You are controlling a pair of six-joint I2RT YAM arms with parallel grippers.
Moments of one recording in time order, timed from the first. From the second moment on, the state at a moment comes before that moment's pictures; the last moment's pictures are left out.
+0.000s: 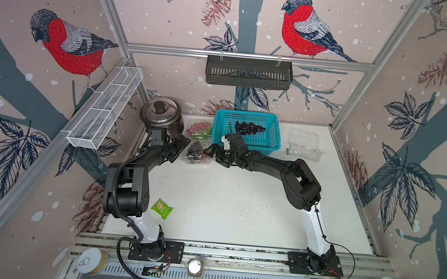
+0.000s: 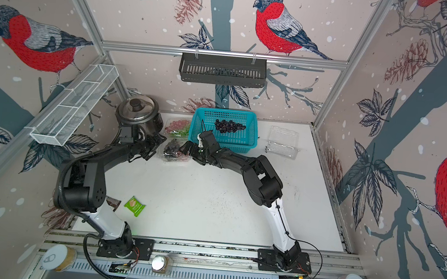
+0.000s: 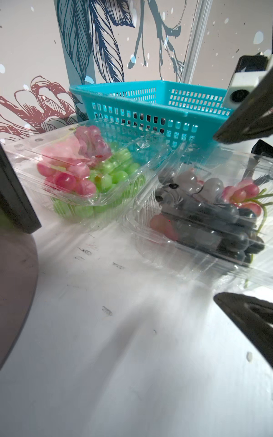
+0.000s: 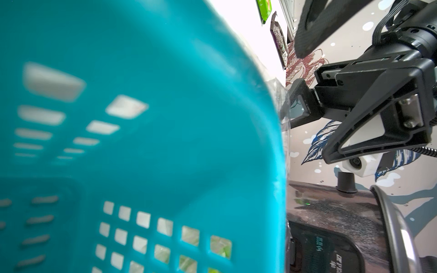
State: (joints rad) left arm 0.12 1.66 0.97 -0.10 0.44 -0.80; right arm 0.77 2.25 1.60 0.05 -0.44 0.97
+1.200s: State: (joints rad) left arm -0.02 1.59 0.66 0.32 0.52 -1.20; right arm 0.67 1.86 1.16 0.05 -0.34 0.86
